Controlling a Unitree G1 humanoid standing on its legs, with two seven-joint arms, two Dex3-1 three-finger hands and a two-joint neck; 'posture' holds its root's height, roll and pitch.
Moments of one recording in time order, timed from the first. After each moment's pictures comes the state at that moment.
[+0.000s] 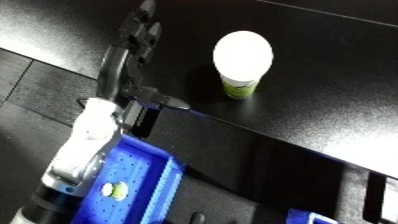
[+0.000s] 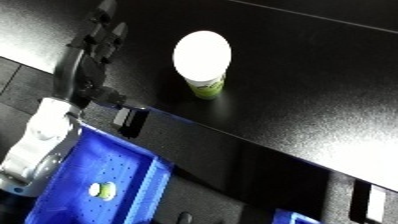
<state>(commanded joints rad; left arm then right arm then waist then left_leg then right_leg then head) -0.74 0.60 -0.26 0.20 -0.59 -0.01 0.13 -0.28 -0.38 0.33 1.16 0.55 -0.05 0.13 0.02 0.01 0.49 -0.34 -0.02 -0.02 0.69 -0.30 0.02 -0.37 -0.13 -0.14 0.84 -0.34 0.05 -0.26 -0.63</state>
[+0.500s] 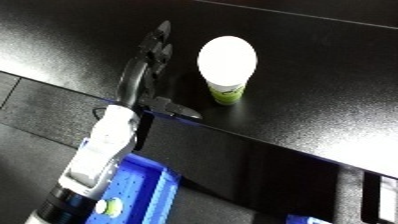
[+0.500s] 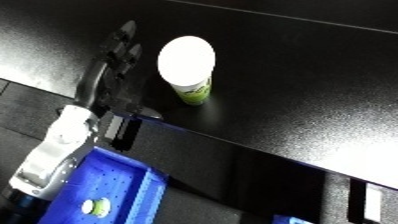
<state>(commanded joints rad) -0.83 0.55 -0.34 0.33 -0.57 0.03 0.14 -0.31 -0.38 0.34 1.15 0.55 -0.03 0.12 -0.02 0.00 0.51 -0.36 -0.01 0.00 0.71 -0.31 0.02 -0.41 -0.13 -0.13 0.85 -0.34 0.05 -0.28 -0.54</state>
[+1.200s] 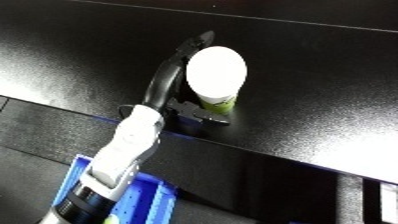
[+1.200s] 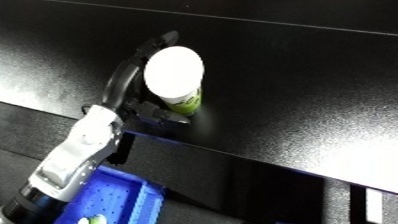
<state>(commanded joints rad) -0.97 0.50 -0.43 0.35 -0.56 0.07 0.08 -0.33 -0.37 0.37 1.14 0.55 -0.02 0.12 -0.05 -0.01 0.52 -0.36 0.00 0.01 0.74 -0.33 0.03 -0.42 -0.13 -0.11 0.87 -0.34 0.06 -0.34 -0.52</state>
